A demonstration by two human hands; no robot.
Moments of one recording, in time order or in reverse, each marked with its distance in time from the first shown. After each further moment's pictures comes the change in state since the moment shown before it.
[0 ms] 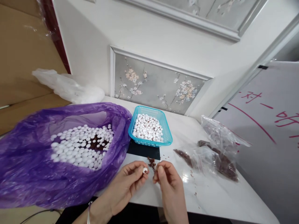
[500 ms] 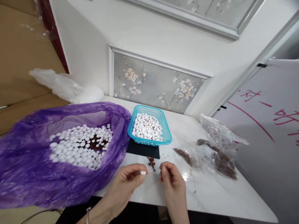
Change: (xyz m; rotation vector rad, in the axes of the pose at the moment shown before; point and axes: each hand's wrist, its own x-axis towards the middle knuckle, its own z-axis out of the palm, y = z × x) left_hand -0.002 -0.011 -0.005 0.208 0.061 0.238; right_hand 0.006 0.016 -0.020 -0.340 0.124 -0.055
